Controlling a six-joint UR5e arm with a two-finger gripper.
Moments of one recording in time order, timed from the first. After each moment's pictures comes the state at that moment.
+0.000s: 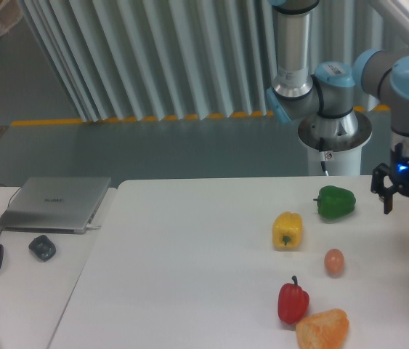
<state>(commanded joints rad) 2.50 -1.80 -1.54 -1.21 1.57 1.06</state>
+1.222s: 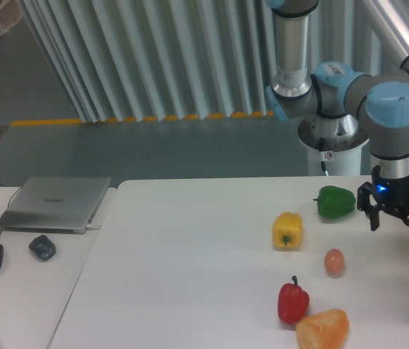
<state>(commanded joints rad) 2.46 -1.82 -1.60 -1.09 1.60 1.03</state>
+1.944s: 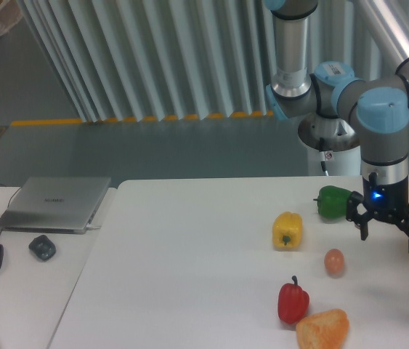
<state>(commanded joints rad) 2.37 -1.85 -1.60 -1.06 1.59 0.64</state>
